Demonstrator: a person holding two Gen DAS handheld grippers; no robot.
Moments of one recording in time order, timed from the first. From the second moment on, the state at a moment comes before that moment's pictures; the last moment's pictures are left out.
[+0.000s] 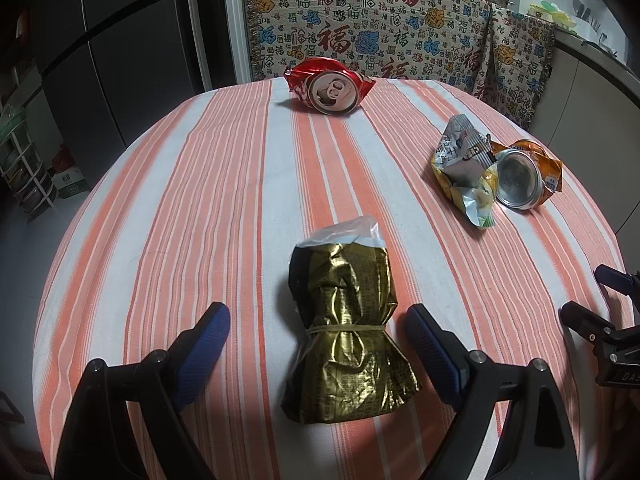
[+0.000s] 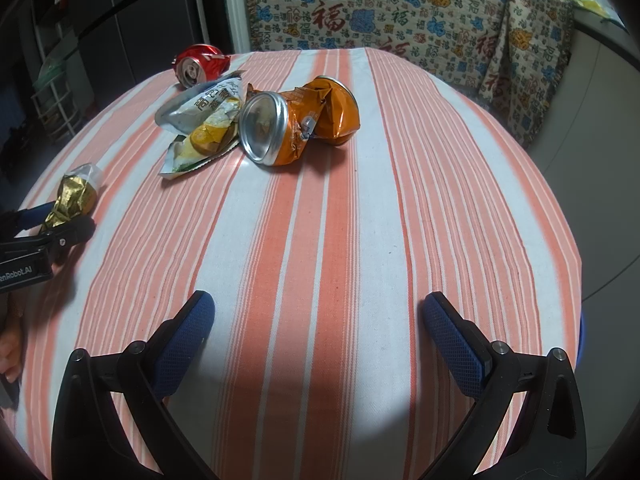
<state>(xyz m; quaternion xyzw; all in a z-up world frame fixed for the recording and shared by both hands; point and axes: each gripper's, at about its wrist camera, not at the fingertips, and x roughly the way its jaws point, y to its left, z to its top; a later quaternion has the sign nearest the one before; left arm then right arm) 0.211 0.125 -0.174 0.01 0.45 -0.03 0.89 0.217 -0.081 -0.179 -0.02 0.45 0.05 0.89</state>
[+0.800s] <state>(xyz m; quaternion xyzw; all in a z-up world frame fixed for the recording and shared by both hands) 0.210 0.123 -0.166 0.02 0.48 -0.10 0.87 0.363 -0.081 -0.147 -0.05 0.50 0.26 0.82</state>
